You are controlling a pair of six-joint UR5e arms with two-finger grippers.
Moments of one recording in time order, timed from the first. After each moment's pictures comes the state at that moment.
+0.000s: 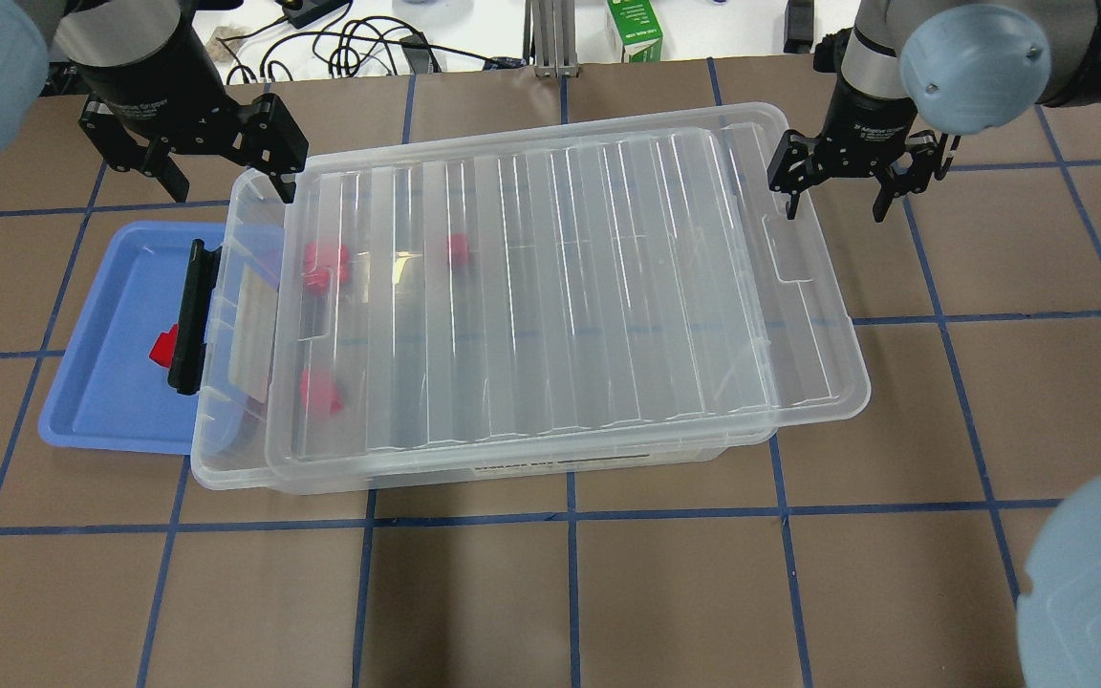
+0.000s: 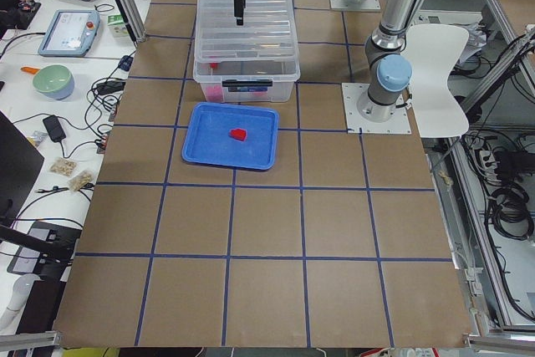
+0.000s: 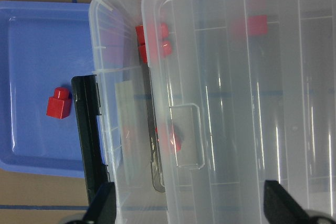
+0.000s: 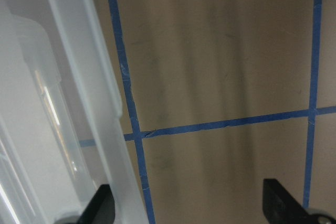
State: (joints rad) left arm -1.55 -1.65 -1.46 -1.58 1.63 0.05; right arm 1.48 -1.21 1.48 -1.70 -1.61 0.04
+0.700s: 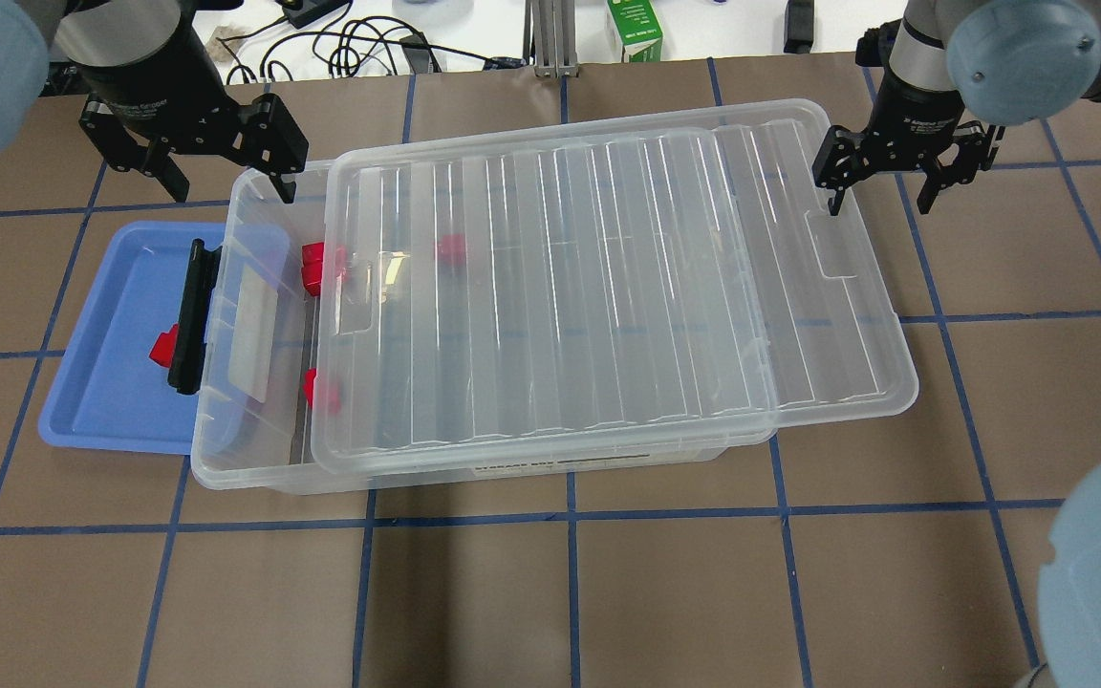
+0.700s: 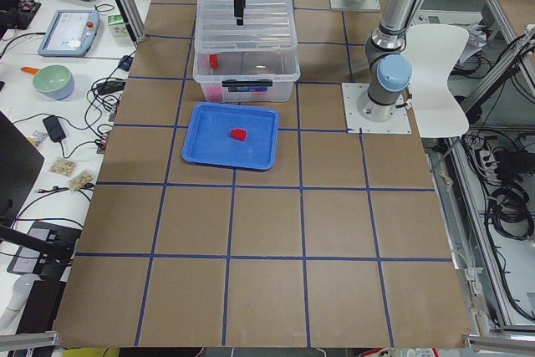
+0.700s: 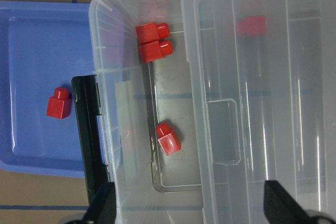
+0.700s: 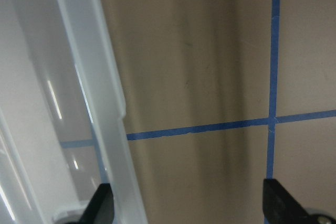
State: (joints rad) left arm -1.55 -1.65 -1.46 -1.58 1.63 0.05; right arm 1.43 -1.21 1.48 -1.70 -1.65 -0.05
